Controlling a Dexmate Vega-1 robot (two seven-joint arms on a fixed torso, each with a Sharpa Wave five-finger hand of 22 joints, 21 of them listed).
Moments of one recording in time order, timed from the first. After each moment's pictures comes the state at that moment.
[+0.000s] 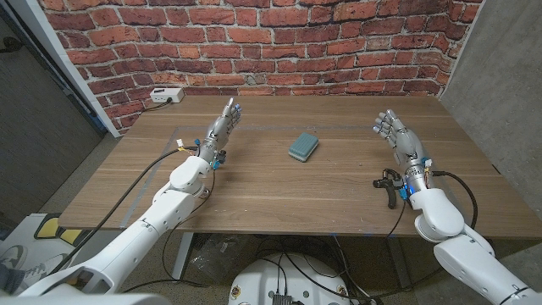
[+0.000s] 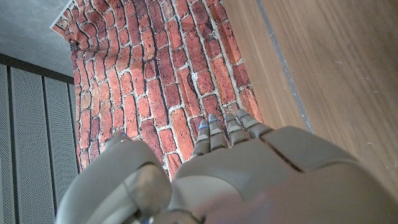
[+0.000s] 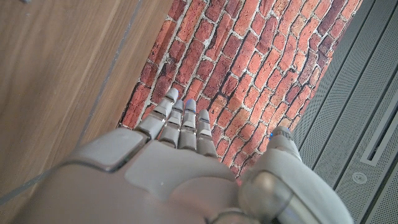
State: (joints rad) left arm 0.92 0.53 0.39 -1.47 -0.58 -0.32 0.03; left_hand 0.43 0.03 -0.09 0.07 0.32 0.11 0.06 0.23 0.18 0.15 -0.01 0.24 0.18 0.06 0.01 0.20 0.17 0.01 -0.03 0.24 0.18; right arm -1.45 -0.66 -0.09 -1.92 0.37 0.39 -0.32; right_hand 0.26 0.01 0.25 -0.13 0.18 0.22 0.11 0.21 0.19 0.28 0.13 0.26 0.18 0.20 0.09 0.20 0.18 0.30 -0.02 0.24 0.18
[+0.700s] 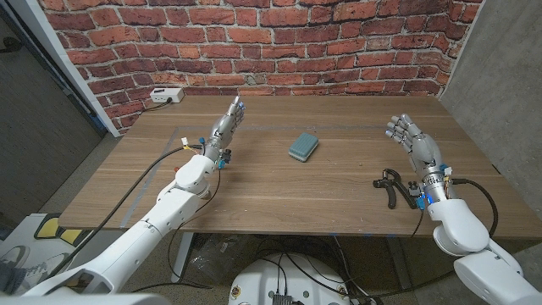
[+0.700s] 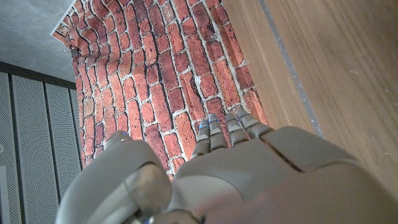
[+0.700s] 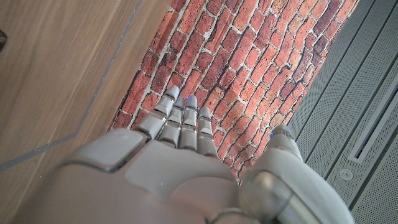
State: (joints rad) left arm 0.93 0.54 0.40 -1.55 -0.52 -0.27 0.11; left_hand 0.43 0.03 -0.09 0.07 0.31 0.12 0.05 0.23 0.18 0.15 -0.01 0.24 0.18 0.06 0.01 0.20 0.17 0.02 -0.03 0.24 0.18; right arm -1.58 -0.64 0.03 -1.96 0.33 0.43 -0.28; right_hand 0.28 0.01 0.24 -0.14 0.18 0.27 0.09 0.22 0.19 0.33 0.11 0.27 0.18 0.25 0.08 0.20 0.18 0.34 -0.02 0.24 0.18
